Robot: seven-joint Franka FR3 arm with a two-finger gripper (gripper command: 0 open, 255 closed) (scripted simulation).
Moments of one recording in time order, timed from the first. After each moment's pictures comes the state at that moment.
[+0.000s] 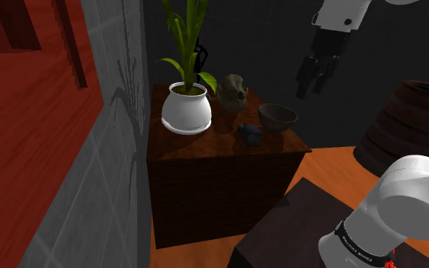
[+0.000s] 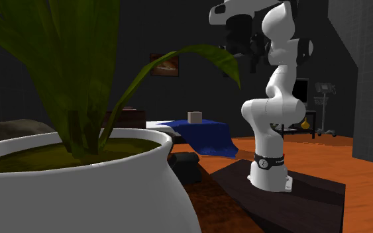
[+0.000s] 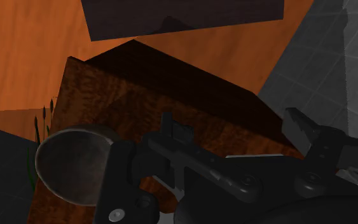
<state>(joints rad) -0.02 -0.78 0.02 -2.29 0.02 1.50 0.08</state>
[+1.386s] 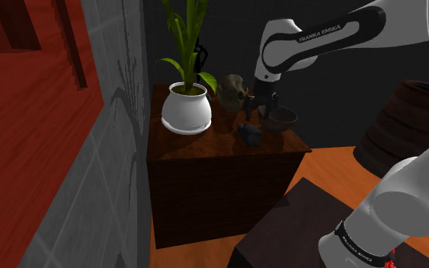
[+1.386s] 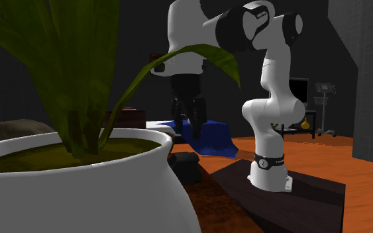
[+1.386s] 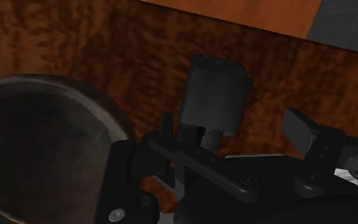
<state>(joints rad) -0.10 -0.20 0.00 -2.29 -0.02 2.04 0.19</state>
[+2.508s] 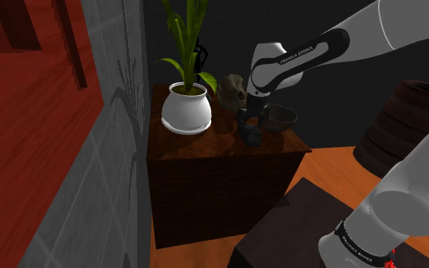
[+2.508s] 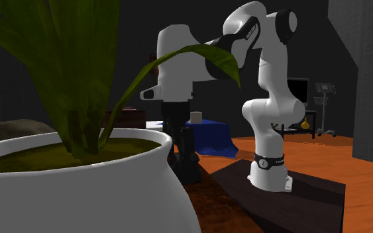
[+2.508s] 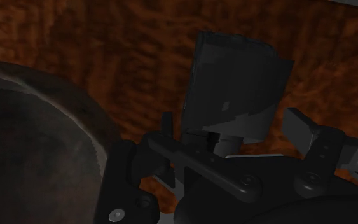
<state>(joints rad) -0.12 -0.05 0.00 -2.30 -0.03 2.21 0.22</state>
